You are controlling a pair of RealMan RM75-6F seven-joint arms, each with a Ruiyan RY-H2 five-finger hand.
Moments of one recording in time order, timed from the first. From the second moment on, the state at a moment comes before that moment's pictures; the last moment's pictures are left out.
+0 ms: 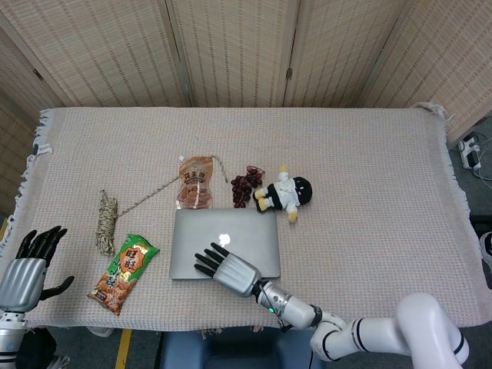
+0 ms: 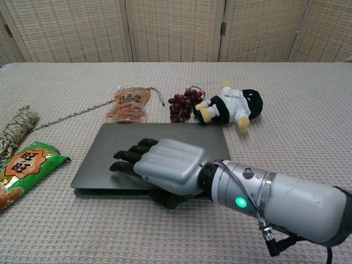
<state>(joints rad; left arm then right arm) -0.13 -1.18 -0.02 -1.49 1.53 1.45 -0.02 0.85 -1.87 0.07 -1.35 -1.45 0.82 -0.56</state>
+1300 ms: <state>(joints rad) -0.36 -1.37 0.15 -1.31 1.85 1.22 -0.12 0.89 -1.90 0.14 -1.37 -1.31 0.92 -0.89</state>
